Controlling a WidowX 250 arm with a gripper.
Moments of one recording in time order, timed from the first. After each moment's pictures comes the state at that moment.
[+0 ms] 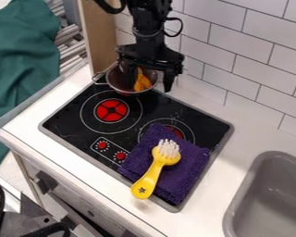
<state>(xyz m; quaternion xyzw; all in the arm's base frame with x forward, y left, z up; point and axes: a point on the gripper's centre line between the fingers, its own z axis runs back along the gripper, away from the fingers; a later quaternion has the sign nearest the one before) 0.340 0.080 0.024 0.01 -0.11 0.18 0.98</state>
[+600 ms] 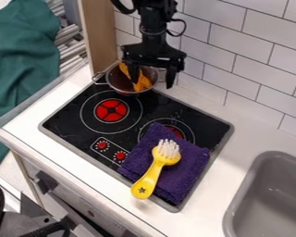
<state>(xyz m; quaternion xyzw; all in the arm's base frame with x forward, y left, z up) 0.361 0.098 0.012 0.02 -0.09 0.23 0.97</state>
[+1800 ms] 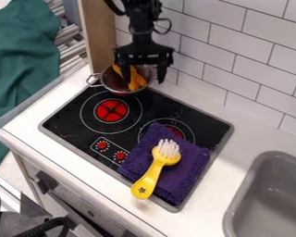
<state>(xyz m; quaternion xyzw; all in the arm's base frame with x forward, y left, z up) 0.374 0.122 0.001 0.00 -0.09 0.31 0.95</state>
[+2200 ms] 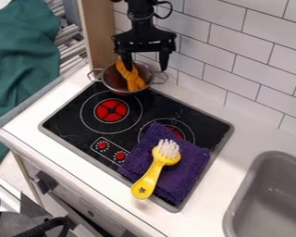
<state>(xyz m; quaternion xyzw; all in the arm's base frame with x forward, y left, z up) 0.374 0.119 0.022 -0.01 -0.11 0.30 0.95</state>
